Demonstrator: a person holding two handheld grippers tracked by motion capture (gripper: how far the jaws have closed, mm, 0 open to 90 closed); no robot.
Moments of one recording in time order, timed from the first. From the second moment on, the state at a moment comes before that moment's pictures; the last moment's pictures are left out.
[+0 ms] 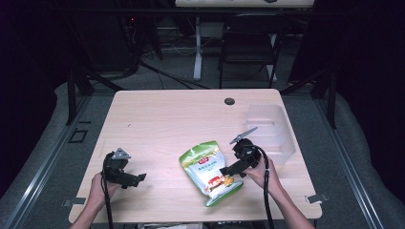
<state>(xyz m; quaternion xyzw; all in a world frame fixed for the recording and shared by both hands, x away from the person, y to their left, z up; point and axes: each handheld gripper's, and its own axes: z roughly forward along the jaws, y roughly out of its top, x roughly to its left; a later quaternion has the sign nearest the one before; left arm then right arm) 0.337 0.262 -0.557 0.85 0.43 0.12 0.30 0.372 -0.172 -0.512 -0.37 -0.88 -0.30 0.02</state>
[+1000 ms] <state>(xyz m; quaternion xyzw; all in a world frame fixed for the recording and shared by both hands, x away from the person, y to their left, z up) 0.338 0.261 -0.557 0.85 0.42 0.12 0.30 0.434 -0.141 -0.545 -0.40 -0.88 -0.27 0.06</state>
